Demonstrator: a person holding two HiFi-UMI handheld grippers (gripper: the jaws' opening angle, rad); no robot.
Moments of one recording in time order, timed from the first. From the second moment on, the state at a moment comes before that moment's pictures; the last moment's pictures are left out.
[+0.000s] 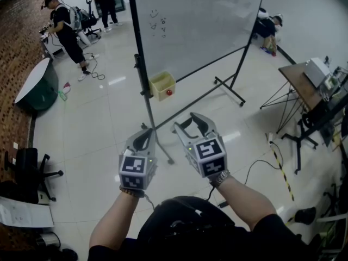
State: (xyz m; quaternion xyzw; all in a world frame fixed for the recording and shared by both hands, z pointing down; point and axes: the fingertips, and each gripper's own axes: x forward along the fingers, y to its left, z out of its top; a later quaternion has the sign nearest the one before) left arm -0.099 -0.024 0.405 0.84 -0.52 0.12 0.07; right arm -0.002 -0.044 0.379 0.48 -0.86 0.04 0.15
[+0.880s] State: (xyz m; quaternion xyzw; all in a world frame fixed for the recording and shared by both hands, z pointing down) left arm -0.130 -0.024 0.409 0.85 -0.51 0.12 0.07; right arm -0.027 -0.049 0.377 0.50 -0.85 0.04 0.14
